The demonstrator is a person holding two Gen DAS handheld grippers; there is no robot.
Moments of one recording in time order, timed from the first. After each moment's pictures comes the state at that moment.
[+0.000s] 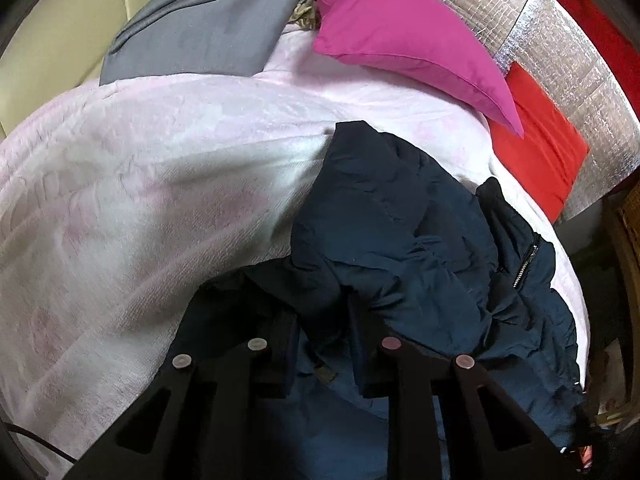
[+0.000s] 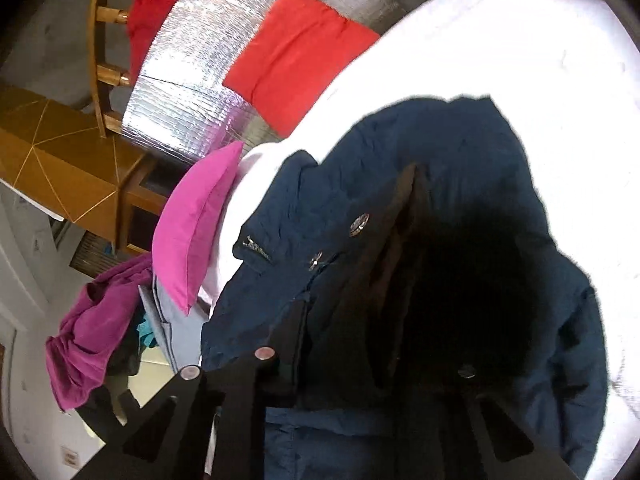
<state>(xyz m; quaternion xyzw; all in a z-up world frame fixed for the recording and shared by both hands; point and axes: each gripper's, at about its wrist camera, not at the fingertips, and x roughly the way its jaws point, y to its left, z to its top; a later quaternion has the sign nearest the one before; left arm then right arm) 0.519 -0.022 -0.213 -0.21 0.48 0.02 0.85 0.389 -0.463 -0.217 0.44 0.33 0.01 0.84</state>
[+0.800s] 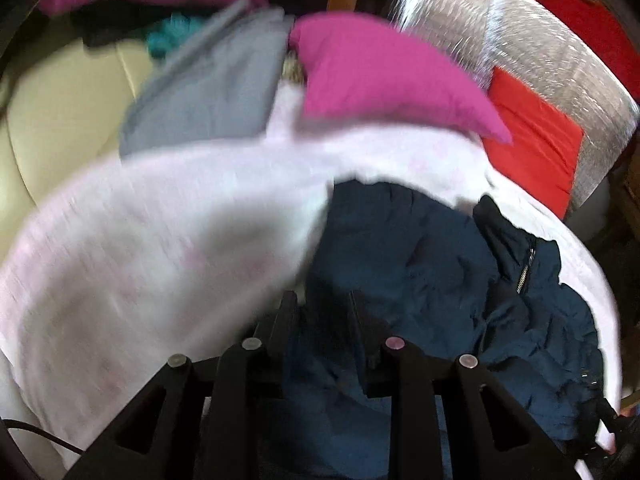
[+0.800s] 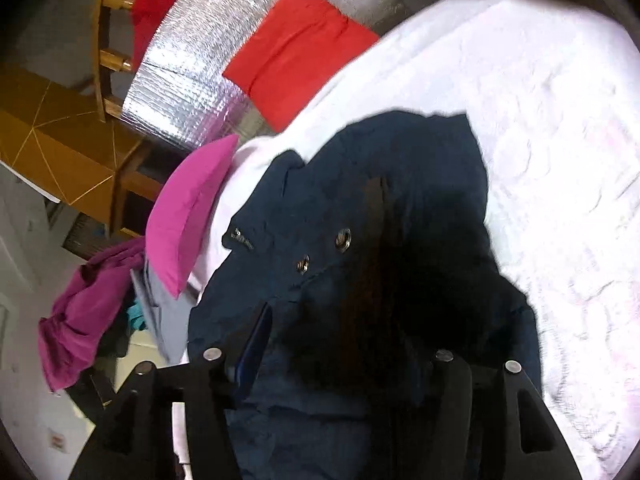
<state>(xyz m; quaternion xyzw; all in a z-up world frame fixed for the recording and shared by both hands) 0.502 -0.031 -0.162 -0.11 0.40 0.05 0.91 0.389 -0.484 -0.232 0.44 0.38 0.03 0.81</state>
